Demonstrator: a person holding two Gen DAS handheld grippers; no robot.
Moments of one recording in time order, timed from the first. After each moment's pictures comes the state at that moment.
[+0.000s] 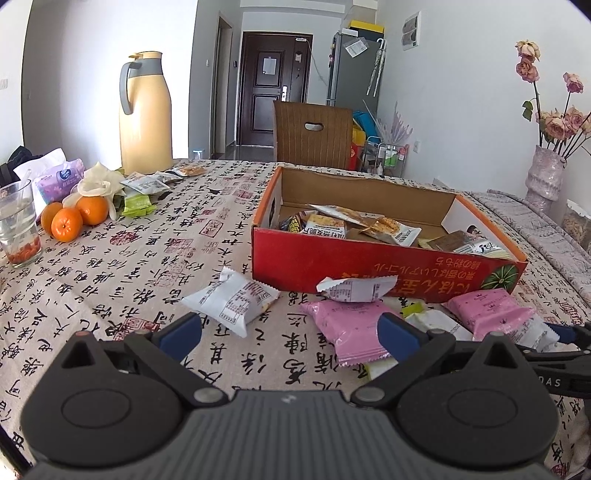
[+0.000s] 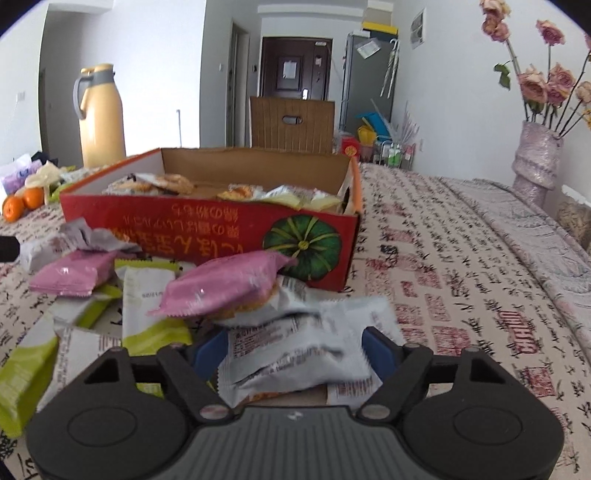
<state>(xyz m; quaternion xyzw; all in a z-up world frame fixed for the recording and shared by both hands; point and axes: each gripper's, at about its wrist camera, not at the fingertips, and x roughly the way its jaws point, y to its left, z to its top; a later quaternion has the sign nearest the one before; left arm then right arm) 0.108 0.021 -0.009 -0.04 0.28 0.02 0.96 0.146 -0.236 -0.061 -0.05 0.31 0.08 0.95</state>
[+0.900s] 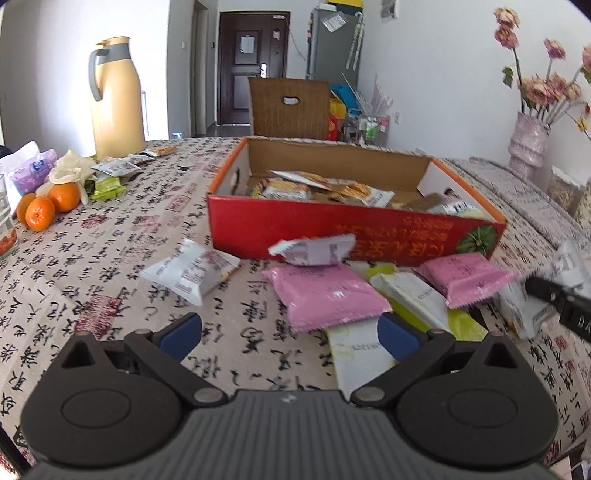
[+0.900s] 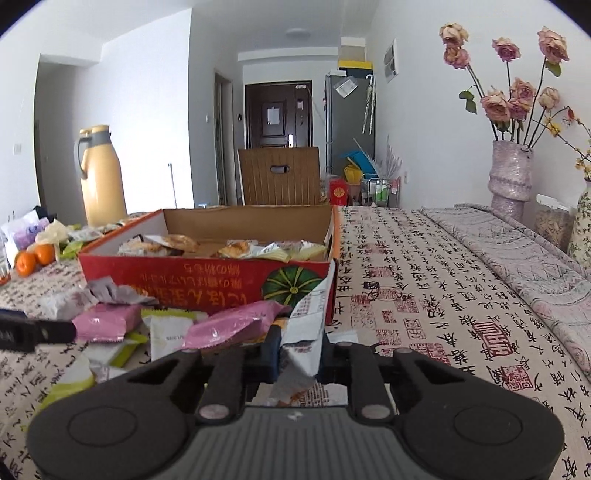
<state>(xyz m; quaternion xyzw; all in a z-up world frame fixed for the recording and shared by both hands) 0.109 -0.009 -0.022 -0.02 0.32 -0.01 0.95 0.104 -0.256 -0.034 0.01 0.23 0.07 0.97</state>
